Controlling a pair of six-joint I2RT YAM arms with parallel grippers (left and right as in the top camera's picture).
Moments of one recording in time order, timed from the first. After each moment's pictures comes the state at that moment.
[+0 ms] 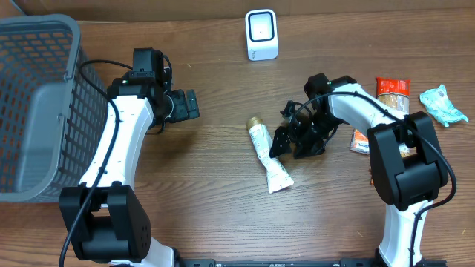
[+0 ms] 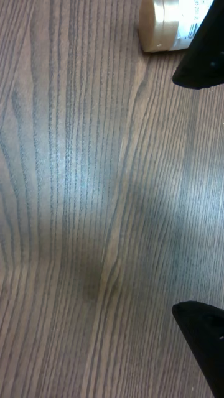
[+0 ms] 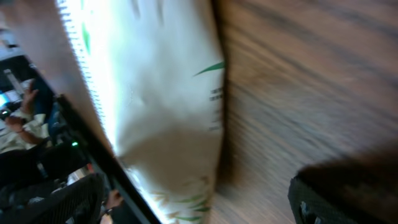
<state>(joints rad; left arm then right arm) 0.01 1.72 1.38 -0.94 0.05 -0.23 0.34 2.12 1.41 -1.05 -0.76 -0.08</state>
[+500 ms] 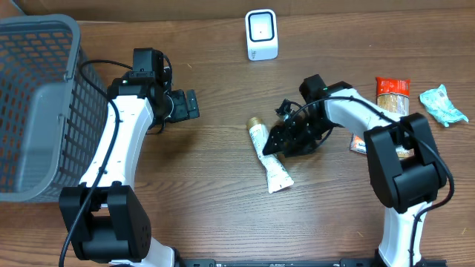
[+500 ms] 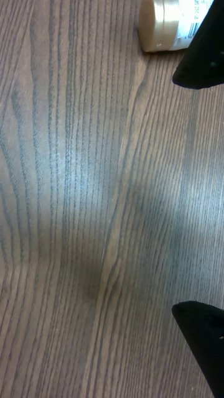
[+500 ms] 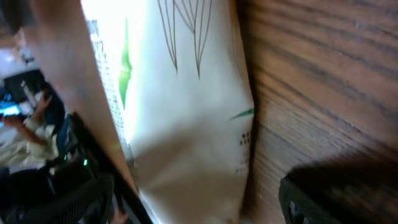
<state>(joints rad) 0.01 1.72 1.38 -0.94 0.05 -0.23 0.38 2.11 1.37 -0.89 -0.77 0.05</state>
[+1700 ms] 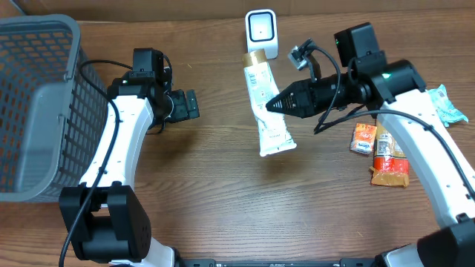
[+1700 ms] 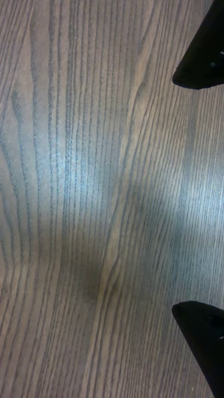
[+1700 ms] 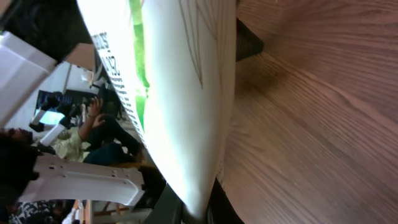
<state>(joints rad) 0.01 1.72 1.38 -0.94 0.05 -0.23 0.32 1.64 1.57 -0.93 -1.01 0.13</state>
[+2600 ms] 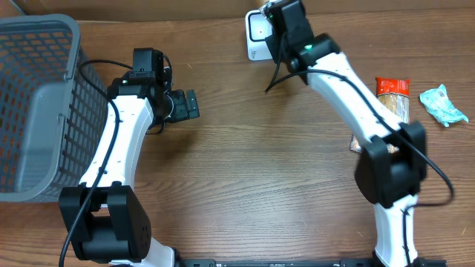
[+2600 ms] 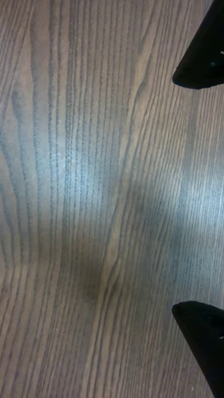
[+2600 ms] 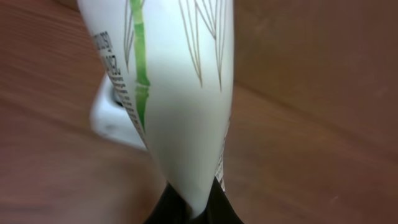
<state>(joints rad) 0.01 1.72 1.38 -0.94 0.05 -0.23 0.46 2.20 2.00 -0.54 0.34 -0.14</state>
